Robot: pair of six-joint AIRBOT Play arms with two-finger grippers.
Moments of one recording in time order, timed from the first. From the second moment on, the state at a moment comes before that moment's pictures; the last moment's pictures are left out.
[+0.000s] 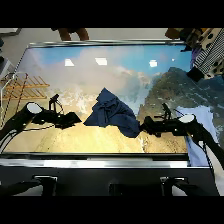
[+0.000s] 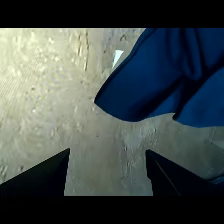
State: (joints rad) left arm -0.06 -1.36 0.87 0.86 -0.99 -1.46; right arm -0.05 -1.24 0.66 -0.61 1.04 1.35
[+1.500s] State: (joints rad) left arm -0.06 -1.38 1.19 0.77 -0.94 -1.35; right arm -0.05 -1.00 0.96 -0.76 1.08 1.29
